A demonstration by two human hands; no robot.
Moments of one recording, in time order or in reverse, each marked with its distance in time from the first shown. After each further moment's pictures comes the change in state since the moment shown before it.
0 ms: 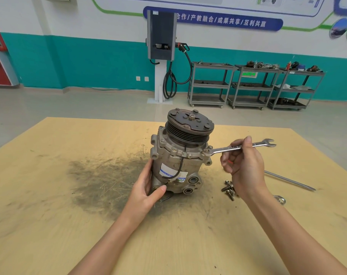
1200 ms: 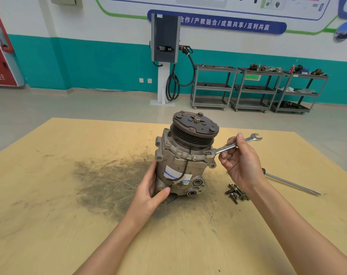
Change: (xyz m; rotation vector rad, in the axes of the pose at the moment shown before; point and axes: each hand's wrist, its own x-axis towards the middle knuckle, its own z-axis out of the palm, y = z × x) left_hand -0.001 0.005 0.002 -0.019 -0.010 -0.018; right_hand 0.026 0.005 0.004 0.127 -0.123 0.180
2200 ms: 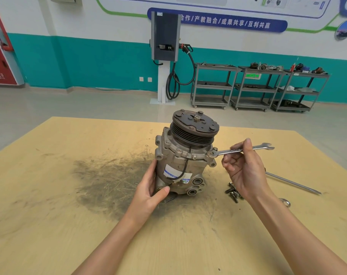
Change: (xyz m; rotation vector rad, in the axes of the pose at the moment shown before) left_hand 0.000 0.001 0.000 -0.012 -0.006 -0.009; right_hand -0.017 0.007 -0.011 0.082 0.003 -0.068
